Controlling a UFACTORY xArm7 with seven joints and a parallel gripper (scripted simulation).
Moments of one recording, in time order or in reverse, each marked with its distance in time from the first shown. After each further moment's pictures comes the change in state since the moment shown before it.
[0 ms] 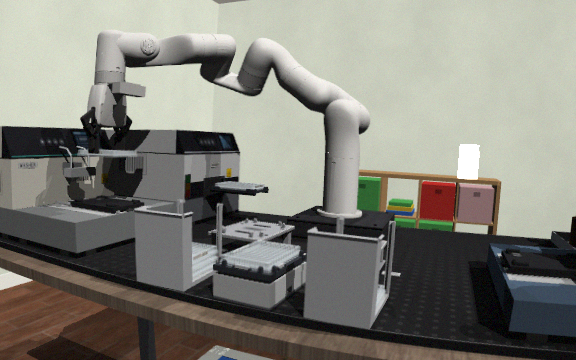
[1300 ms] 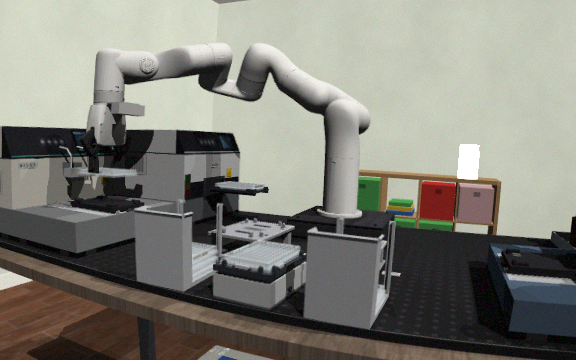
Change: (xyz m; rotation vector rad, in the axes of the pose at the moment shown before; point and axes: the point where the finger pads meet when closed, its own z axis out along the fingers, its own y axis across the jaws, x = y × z) arm 0.000 0.000 0.046 0.000 0.000 0.000
